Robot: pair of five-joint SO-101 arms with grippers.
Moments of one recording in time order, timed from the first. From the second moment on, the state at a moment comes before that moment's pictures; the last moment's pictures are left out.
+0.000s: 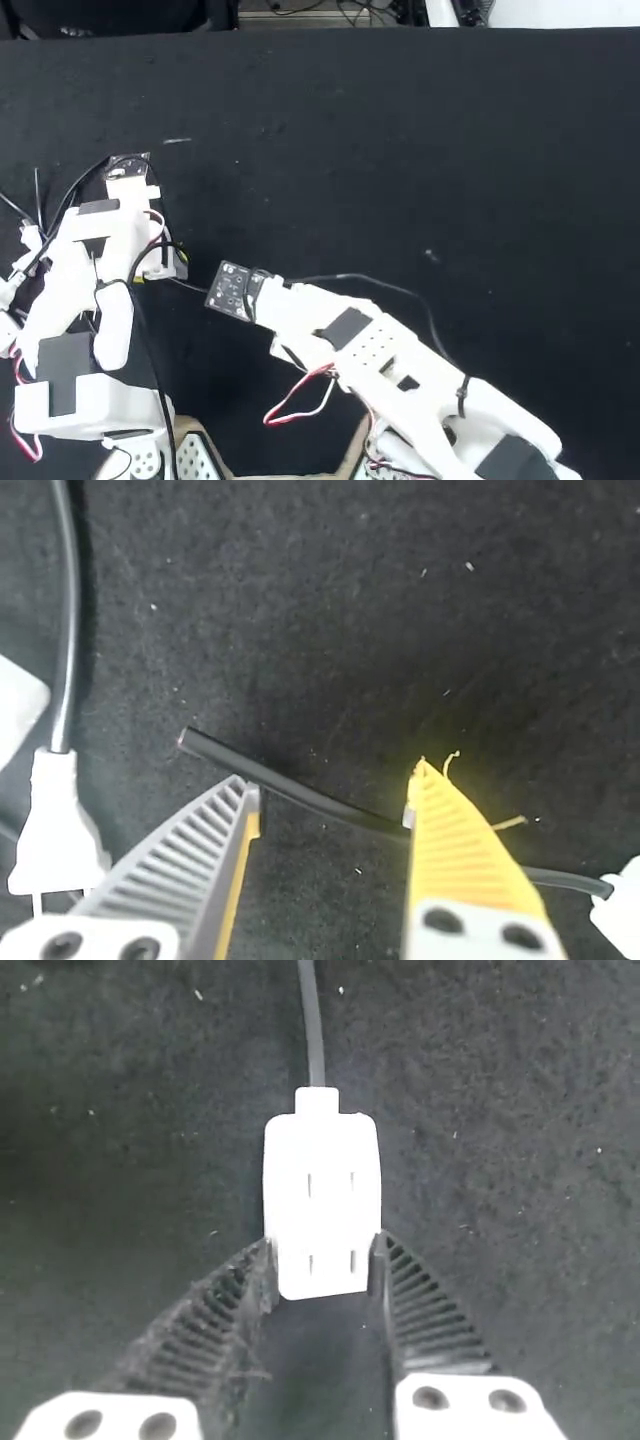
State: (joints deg) left arm -14.9 -3.5 36.3 56.8 -5.4; right arm -42.5 -32.7 70.2 36.6 31.3
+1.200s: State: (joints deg) left arm -11.2 -3.5 35.4 67.8 -16.5; right arm -33.3 -30.7 68.2 34.8 36.4
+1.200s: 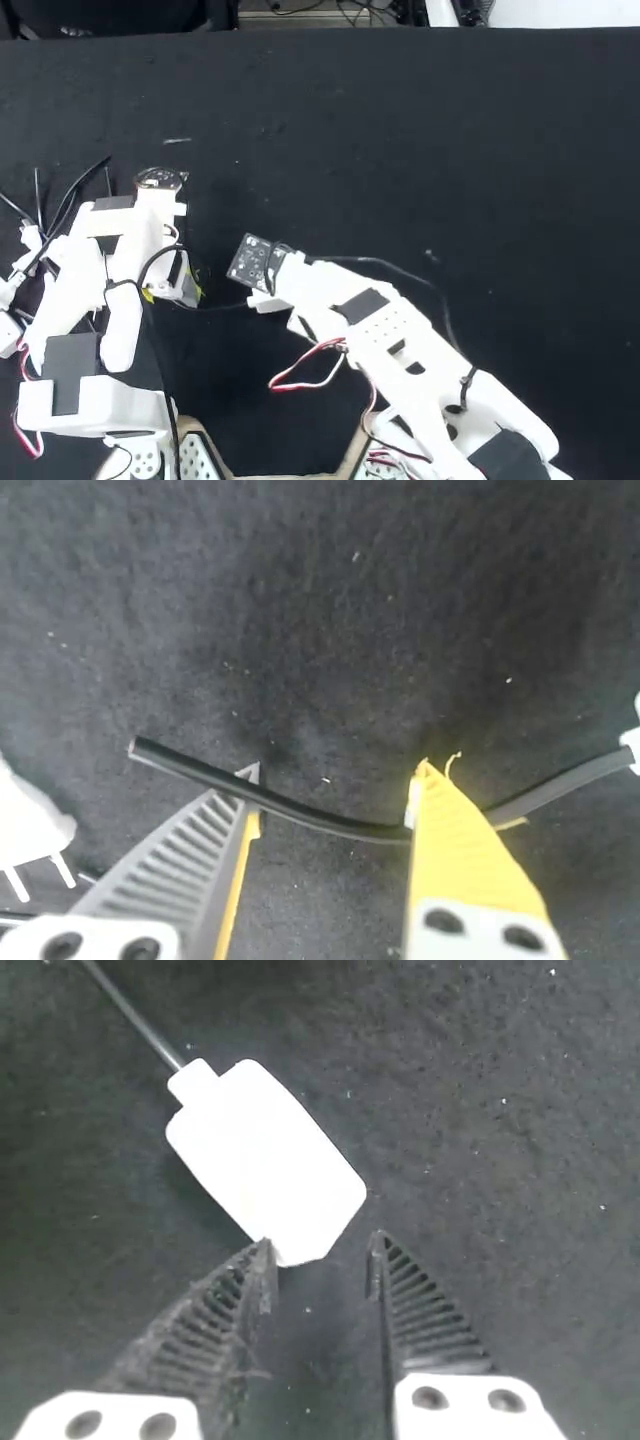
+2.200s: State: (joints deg) left arm -15.5 -3.1 18.6 78.5 -7.0; right arm -39.5 -49.8 74.6 40.2 30.5
